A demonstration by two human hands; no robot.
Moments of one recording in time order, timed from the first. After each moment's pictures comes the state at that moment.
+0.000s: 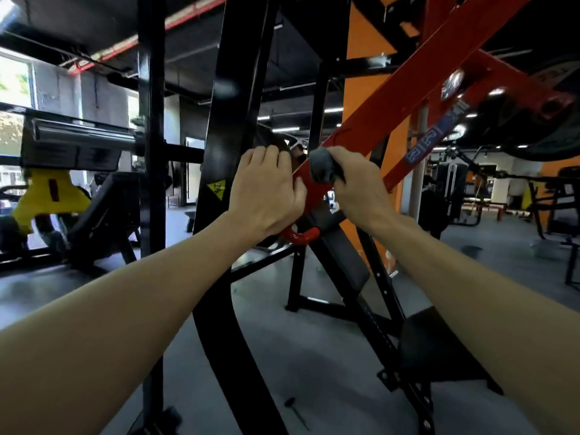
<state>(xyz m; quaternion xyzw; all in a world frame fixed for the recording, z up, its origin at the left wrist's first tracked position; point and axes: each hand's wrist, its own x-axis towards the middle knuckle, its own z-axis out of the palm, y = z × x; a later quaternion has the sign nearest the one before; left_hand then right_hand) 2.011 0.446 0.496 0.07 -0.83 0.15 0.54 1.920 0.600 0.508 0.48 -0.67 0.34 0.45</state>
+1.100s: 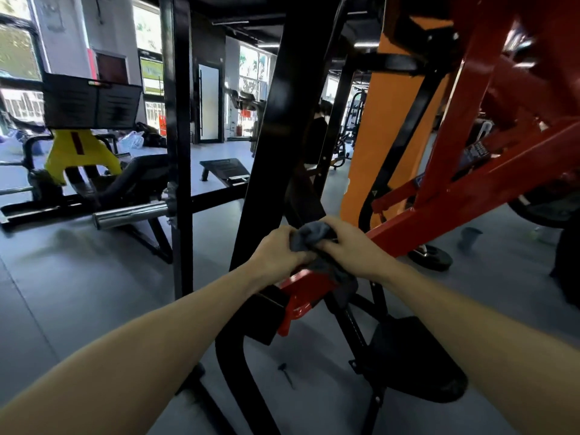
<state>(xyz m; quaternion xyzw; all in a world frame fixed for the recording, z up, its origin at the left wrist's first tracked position) 2.052 0.456 0.737 0.12 -0.86 -0.45 0.21 1.953 0.612 0.772 0.51 -0.79 0.34 -0.04</state>
